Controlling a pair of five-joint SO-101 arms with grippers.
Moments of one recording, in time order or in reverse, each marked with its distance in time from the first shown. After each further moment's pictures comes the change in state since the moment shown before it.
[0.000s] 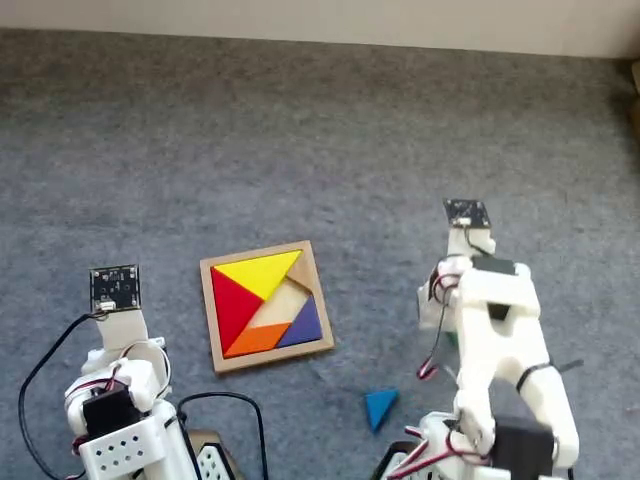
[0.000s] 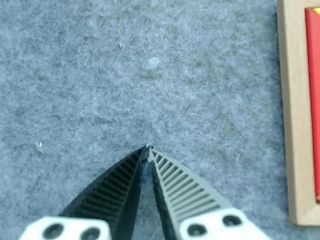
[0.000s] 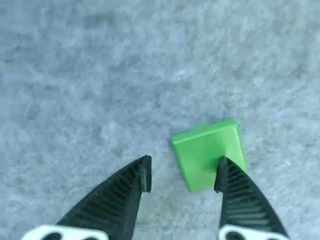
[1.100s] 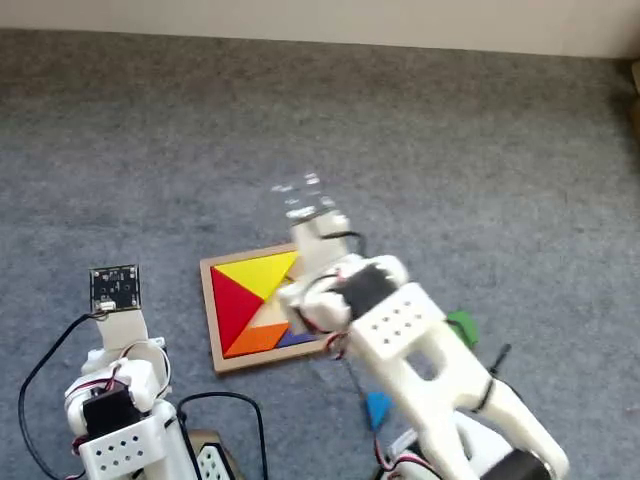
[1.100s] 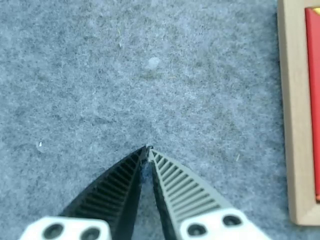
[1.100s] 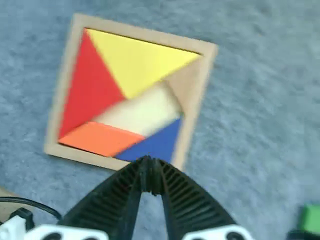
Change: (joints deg) left arm 0.0 0.0 0.0 0.0 0.0; right arm -40.8 -13.5 -13.7 11.8 -18.5
